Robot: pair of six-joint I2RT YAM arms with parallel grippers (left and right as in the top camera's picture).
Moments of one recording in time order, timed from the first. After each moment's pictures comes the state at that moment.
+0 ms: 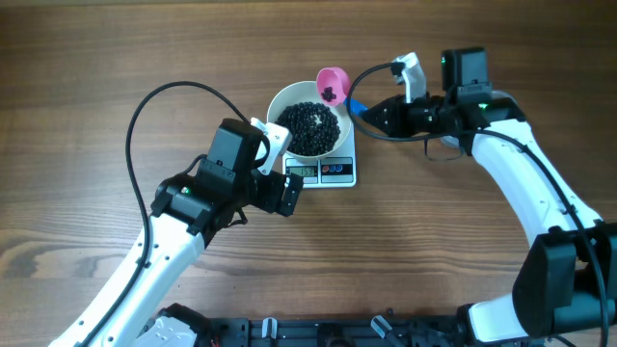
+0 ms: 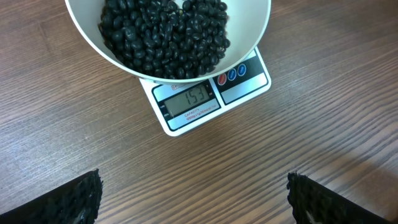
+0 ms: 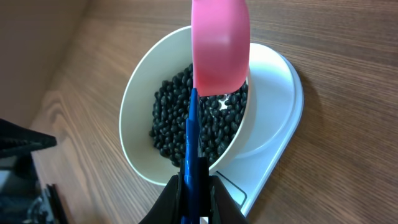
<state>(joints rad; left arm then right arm) -0.46 1.21 0.95 -0.73 0.14 -0.07 0.14 1.65 1.19 -0.50 -0.75 0.00</state>
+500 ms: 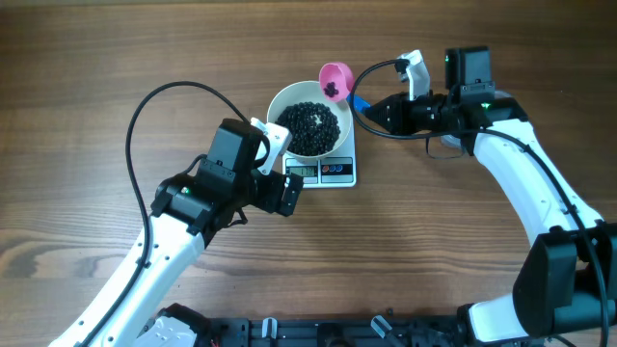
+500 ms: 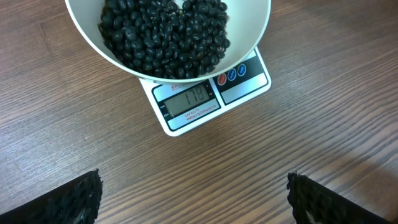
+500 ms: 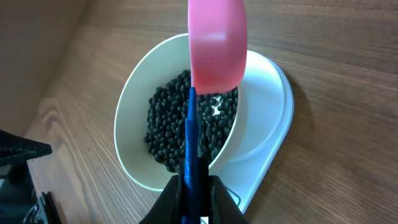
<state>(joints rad) -0.46 1.21 0.95 -0.73 0.14 -0.07 0.13 1.65 1.19 -0.47 -0.73 0.02</state>
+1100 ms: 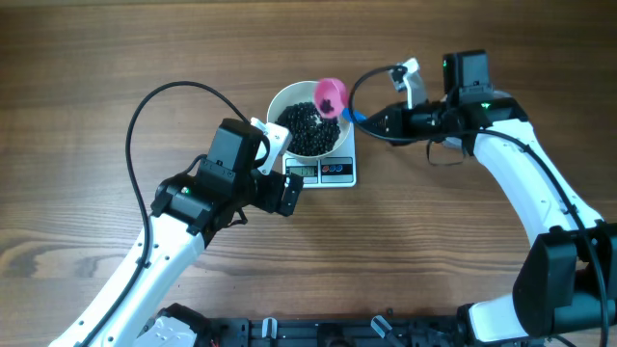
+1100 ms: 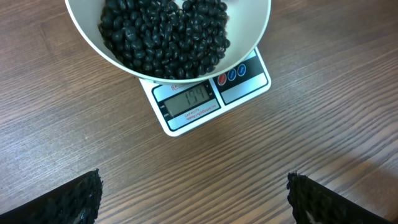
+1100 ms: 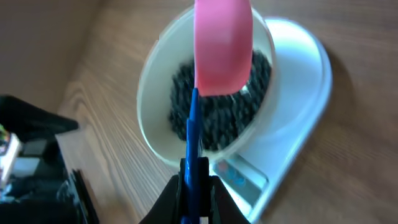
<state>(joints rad) -0.46 1.21 0.95 -0.72 0.14 -0.07 0.13 1.65 1.19 -0.60 -0.80 -0.04</state>
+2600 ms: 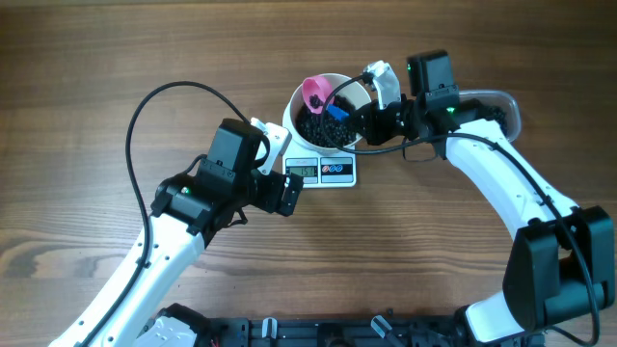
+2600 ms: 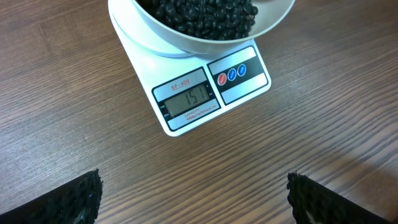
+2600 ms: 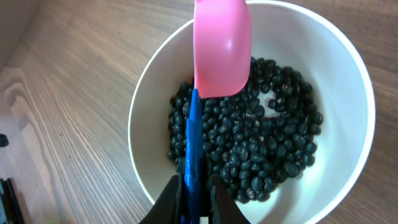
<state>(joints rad) -0.46 1.21 0.95 -0.73 0.14 -0.07 0.27 1.70 1.19 -0.43 -0.60 -0.03</state>
